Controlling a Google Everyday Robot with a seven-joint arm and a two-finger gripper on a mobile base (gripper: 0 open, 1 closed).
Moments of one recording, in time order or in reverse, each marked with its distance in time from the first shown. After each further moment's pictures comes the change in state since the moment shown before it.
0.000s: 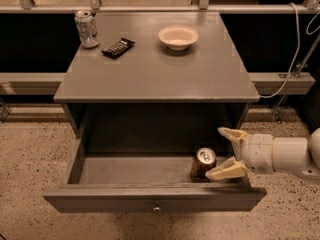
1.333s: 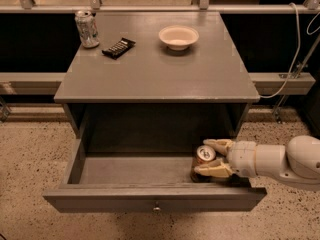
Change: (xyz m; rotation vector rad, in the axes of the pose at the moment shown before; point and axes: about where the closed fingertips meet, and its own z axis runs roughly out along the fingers) arm 0.030 -0.002 0.049 -0.029 -0.056 0.075
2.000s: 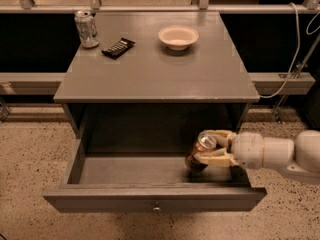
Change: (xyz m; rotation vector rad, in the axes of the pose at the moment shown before) arm -0.044 0.001 -0.012 -0.078 -0.230 -0.036
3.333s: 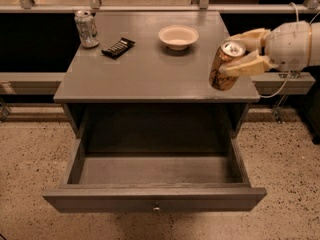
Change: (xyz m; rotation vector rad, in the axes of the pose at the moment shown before) arm -0.221 -0.116 -0.068 0.052 0.107 -0.310
